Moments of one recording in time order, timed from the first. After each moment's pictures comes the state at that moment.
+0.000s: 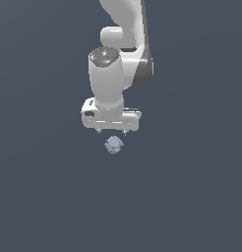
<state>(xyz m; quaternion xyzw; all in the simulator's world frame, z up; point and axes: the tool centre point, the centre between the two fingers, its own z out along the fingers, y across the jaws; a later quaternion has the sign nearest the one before) 0.006 -0.035 0.194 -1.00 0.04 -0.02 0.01</state>
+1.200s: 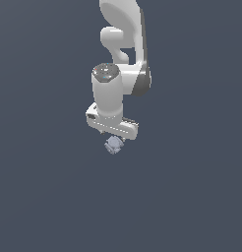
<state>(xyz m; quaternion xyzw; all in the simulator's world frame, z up) -0.005 -0.035 0.153 -0.98 0.19 -0.01 0.01</state>
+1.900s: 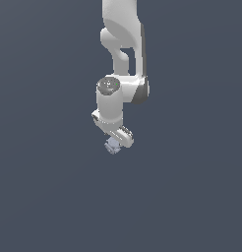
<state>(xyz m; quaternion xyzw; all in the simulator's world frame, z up) -0.023 -0.035 0.104 -0.94 0.35 0.00 0.00</state>
